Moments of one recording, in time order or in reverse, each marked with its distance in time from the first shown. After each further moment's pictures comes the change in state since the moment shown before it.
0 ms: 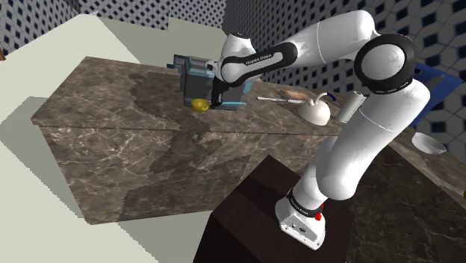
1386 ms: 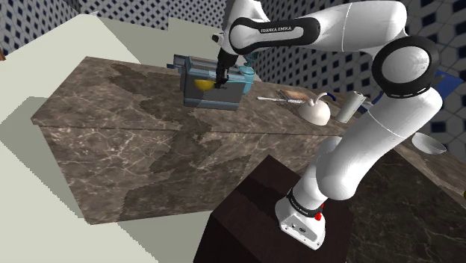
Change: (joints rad) arm 0.002 -0.108 0.010 0.179 -0.025 -0.284 0.011
